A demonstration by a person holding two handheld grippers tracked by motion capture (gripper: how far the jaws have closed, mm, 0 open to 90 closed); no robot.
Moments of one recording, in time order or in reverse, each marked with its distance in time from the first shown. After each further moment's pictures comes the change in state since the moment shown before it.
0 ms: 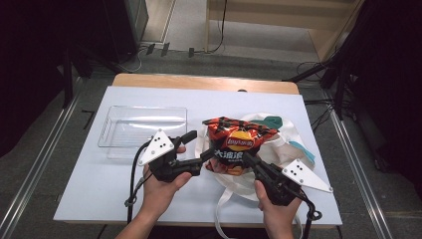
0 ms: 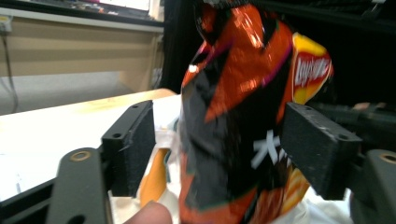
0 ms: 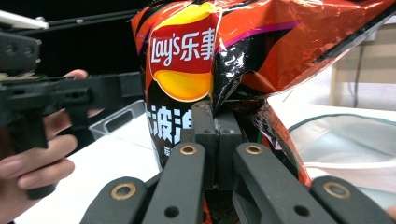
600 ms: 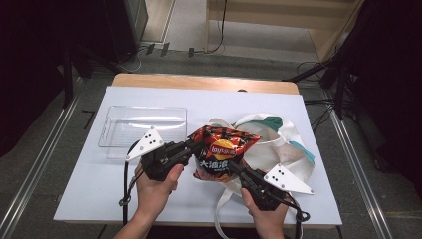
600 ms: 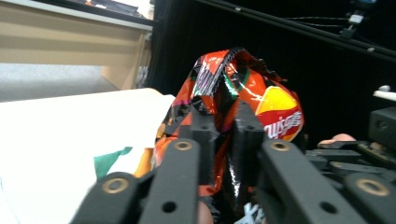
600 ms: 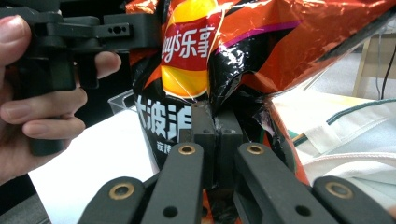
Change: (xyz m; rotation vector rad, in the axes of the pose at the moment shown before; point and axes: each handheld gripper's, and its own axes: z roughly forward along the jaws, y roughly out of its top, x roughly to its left) left arm 0.005 0.009 -0.014 -0.007 -0.065 -0.077; right arm 0.019 -0.016 0.013 0.071 0.061 -0.054
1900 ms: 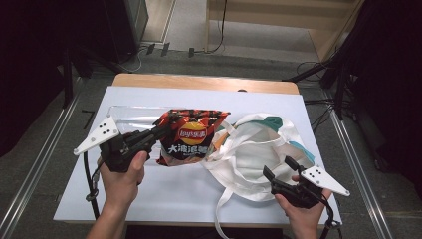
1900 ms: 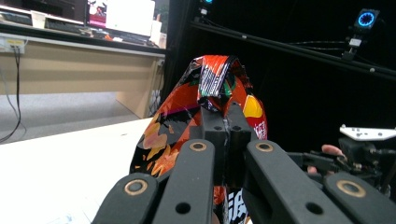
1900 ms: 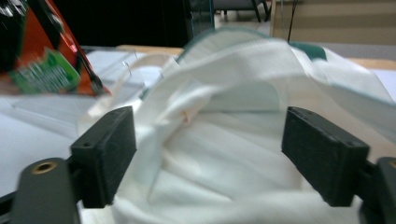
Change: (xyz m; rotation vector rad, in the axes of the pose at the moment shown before) left arm 0.031 0.040 -0.059 -0.088 0.037 0.038; right arm -0.075 -0.020 -0.051 0.102 -0.290 0.037
